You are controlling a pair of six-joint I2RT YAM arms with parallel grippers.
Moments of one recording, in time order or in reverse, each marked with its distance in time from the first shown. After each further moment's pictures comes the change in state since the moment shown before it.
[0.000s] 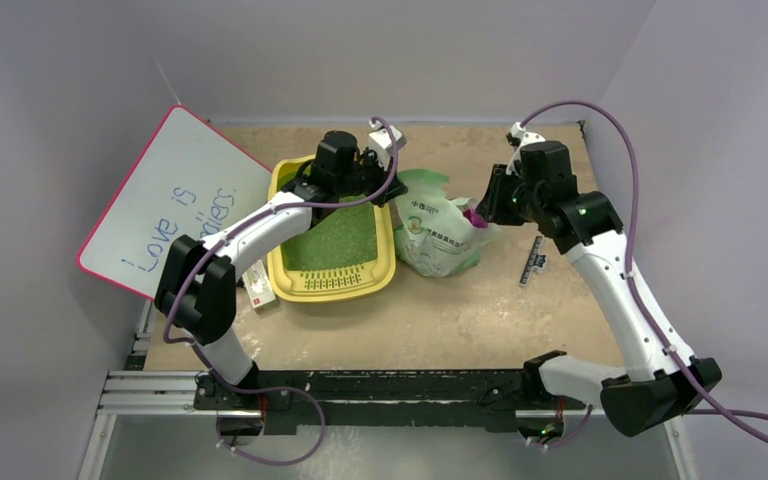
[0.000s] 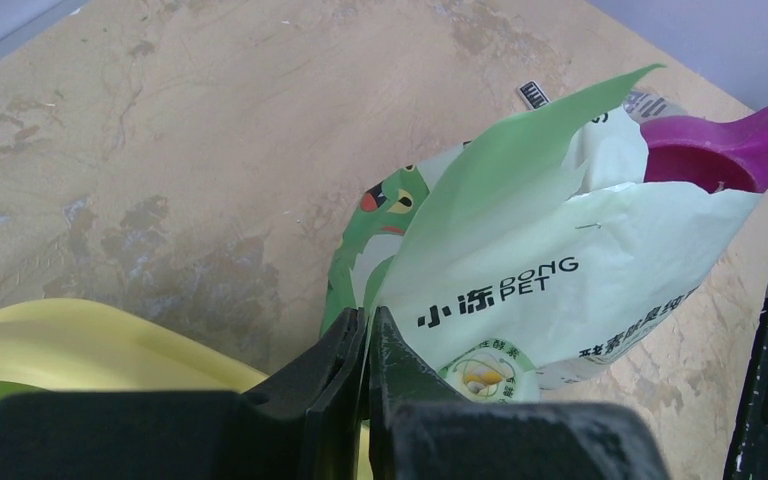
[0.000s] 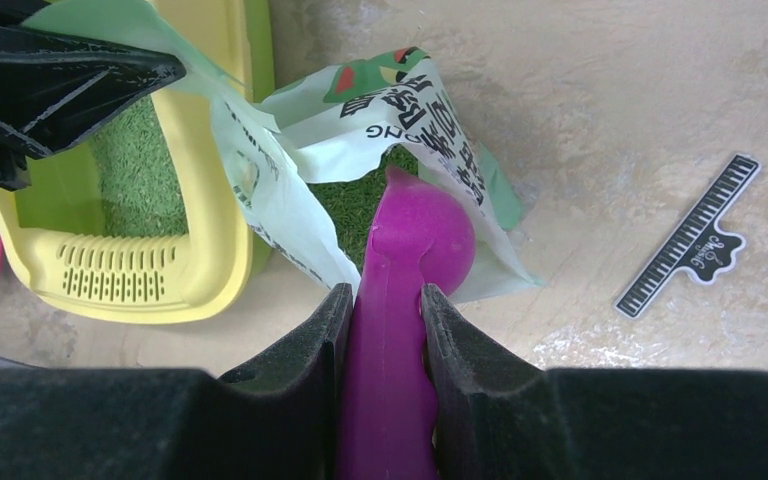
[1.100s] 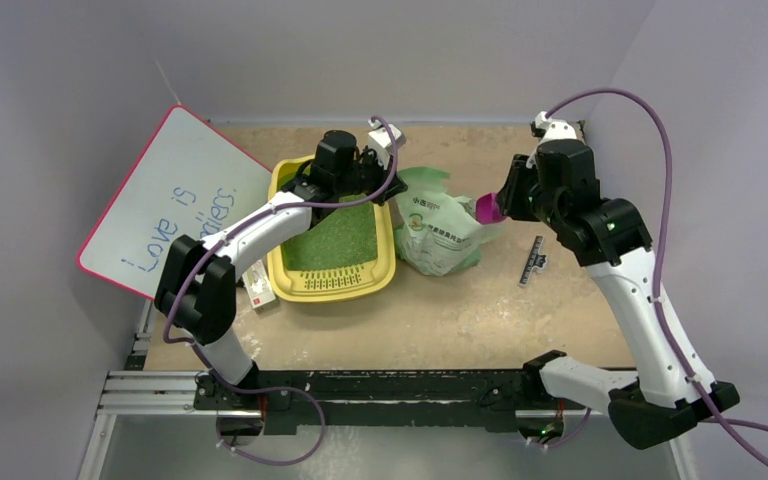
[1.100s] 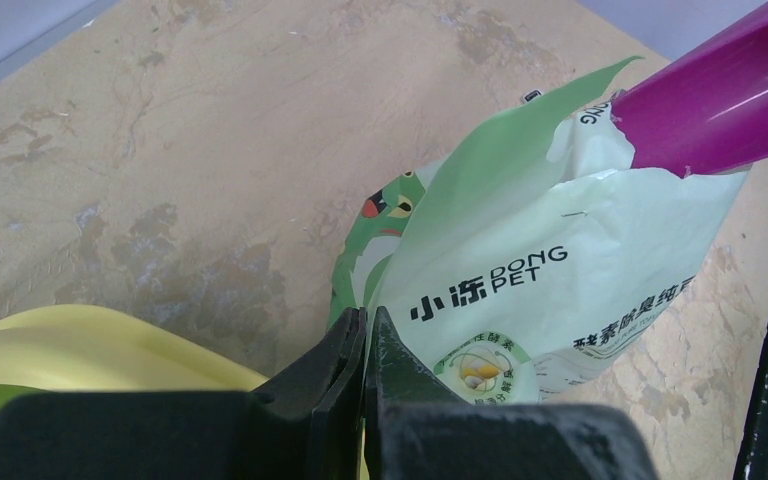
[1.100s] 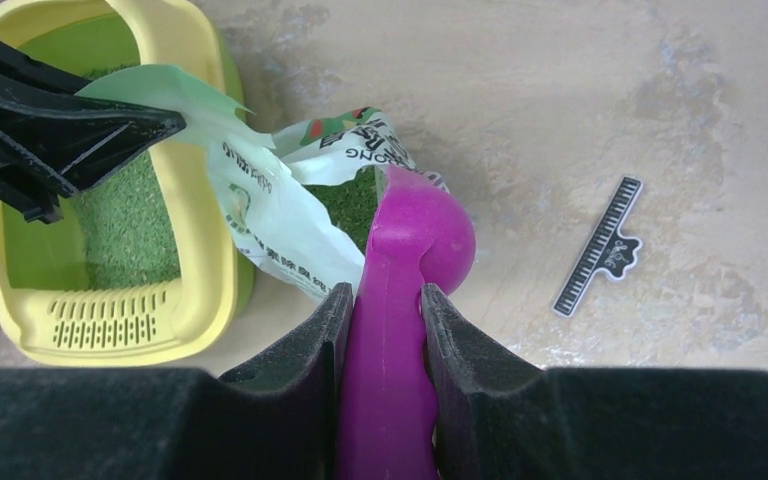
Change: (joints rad) left arm 0.000 0.000 0.000 0.016 -0.007 0.000; right arm 0.071 -0.059 0.138 -0.095 0.223 0.015
